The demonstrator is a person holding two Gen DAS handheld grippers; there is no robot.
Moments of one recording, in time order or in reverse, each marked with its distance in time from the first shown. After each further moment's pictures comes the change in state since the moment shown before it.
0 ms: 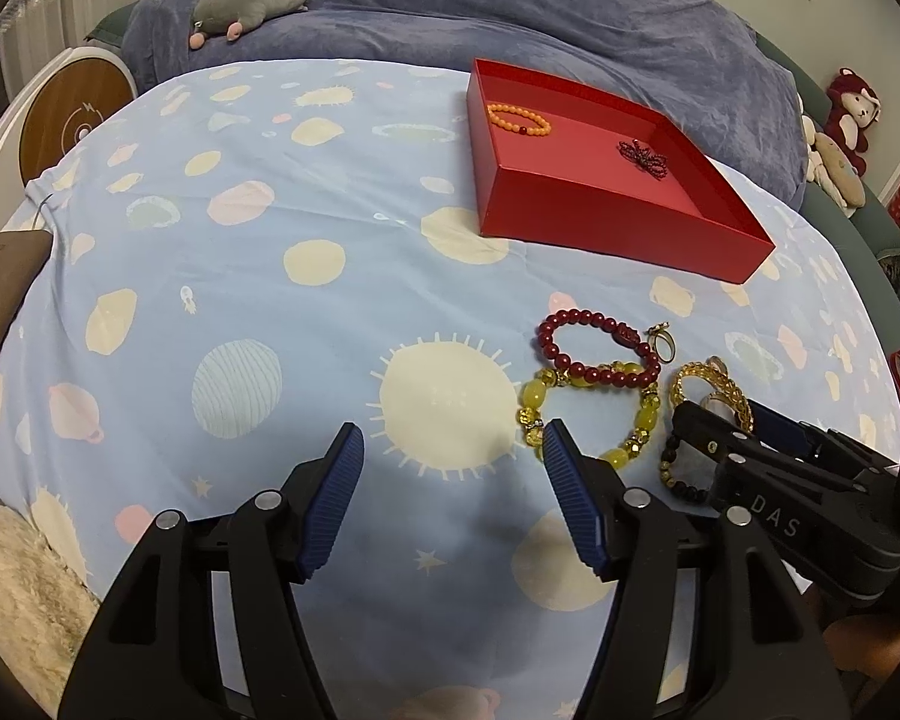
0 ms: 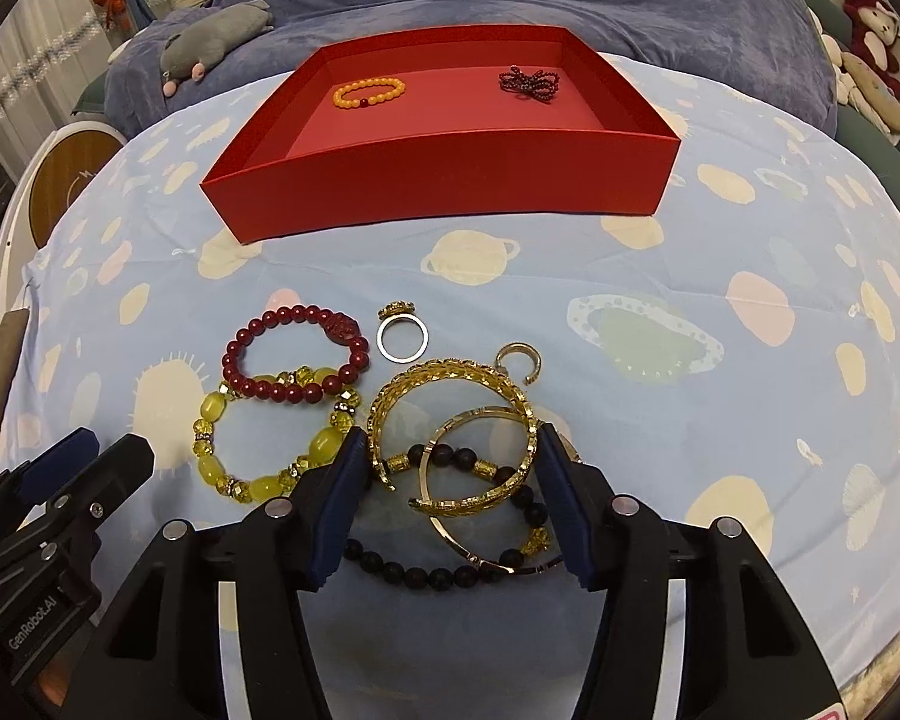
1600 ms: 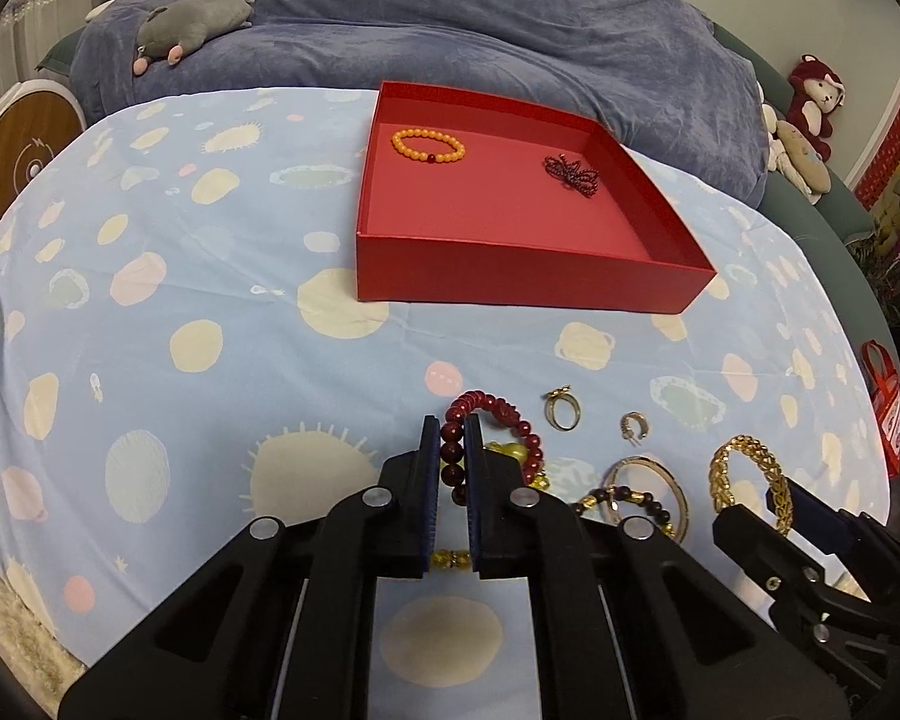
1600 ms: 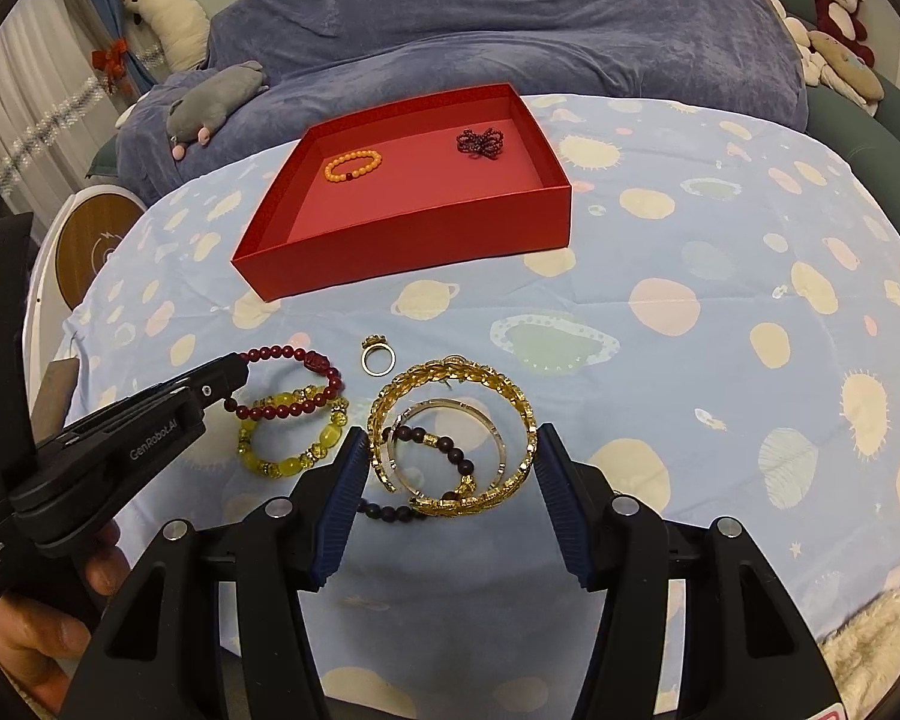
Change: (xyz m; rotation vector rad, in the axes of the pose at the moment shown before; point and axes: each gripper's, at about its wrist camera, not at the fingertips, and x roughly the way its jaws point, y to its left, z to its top) left arm 0.004 -0.053 0.036 0.053 -0.011 -0.089; right arm -0.067 -0.036 -0.010 0.083 -0.093 0.063
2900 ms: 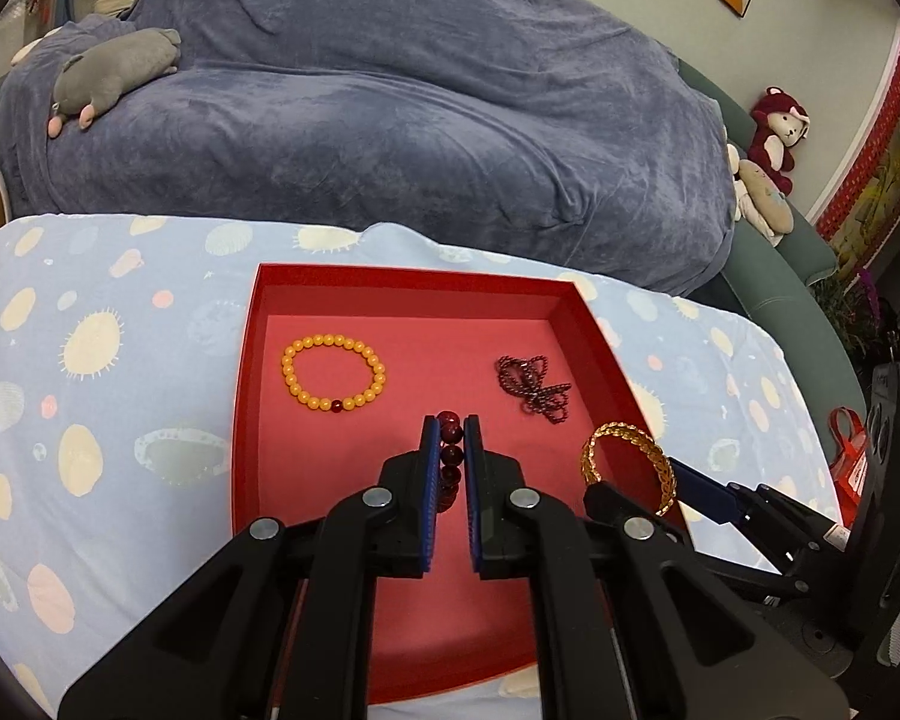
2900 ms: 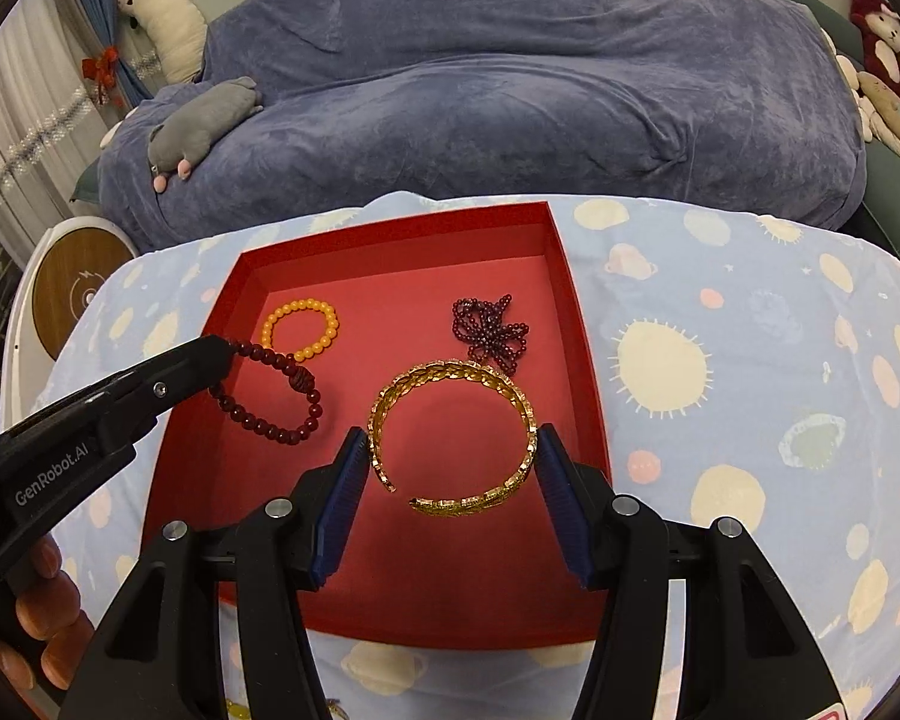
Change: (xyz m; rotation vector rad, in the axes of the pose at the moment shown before) left arm 0.088 -0.016 0.176 0.038 -0.056 -0.126; right arm 0.121 -0.009 0.189 -0.055 -0.005 0.020
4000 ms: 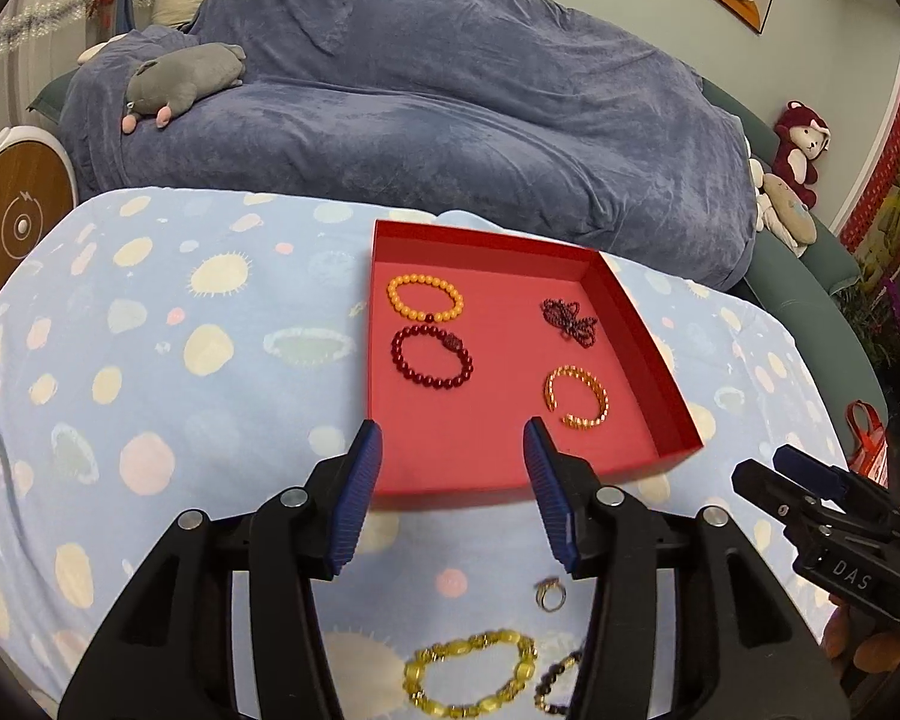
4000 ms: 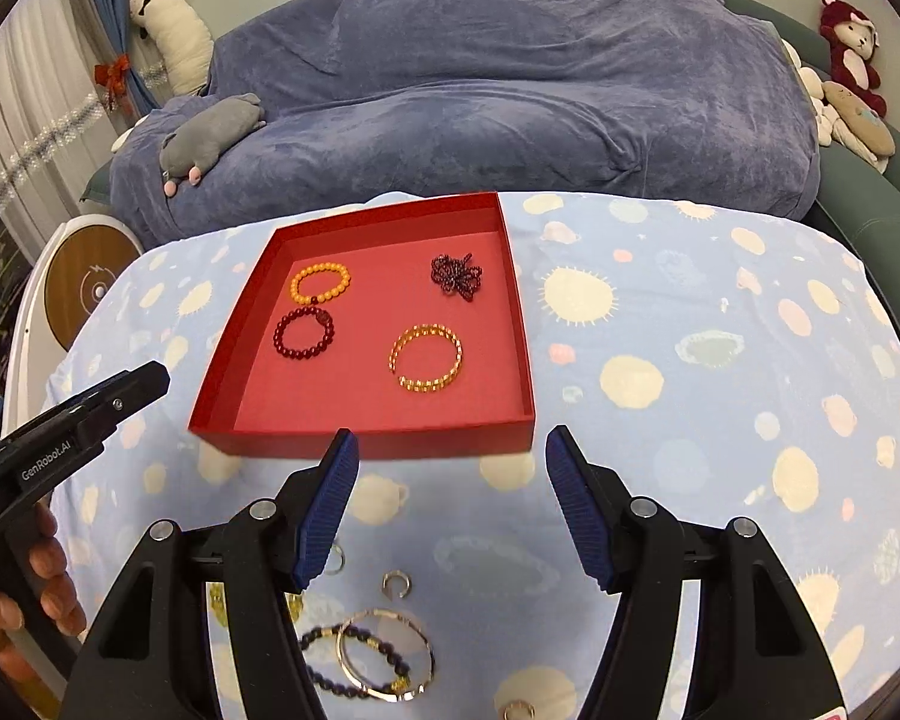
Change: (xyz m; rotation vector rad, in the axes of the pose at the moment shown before) left arm -0.105 0.016 -0.079 -0.028 -0.062 0.101; right arm -0.109 -0.006 -0.079 -0.007 -0.061 -0.043
